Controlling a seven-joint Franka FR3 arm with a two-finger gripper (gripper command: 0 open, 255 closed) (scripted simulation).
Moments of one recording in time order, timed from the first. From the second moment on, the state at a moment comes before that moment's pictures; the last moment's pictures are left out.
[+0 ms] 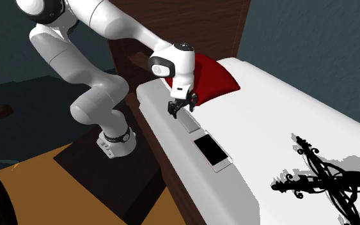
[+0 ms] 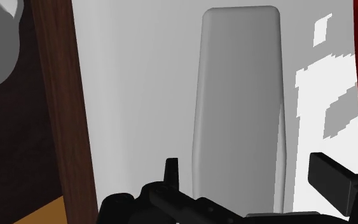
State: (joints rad) arm 0.10 -0.68 0.70 -2.84 0.53 2.23 0.84
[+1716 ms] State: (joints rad) arm 0.11 -0.74 0.66 -2.81 0.50 2.14 0.84
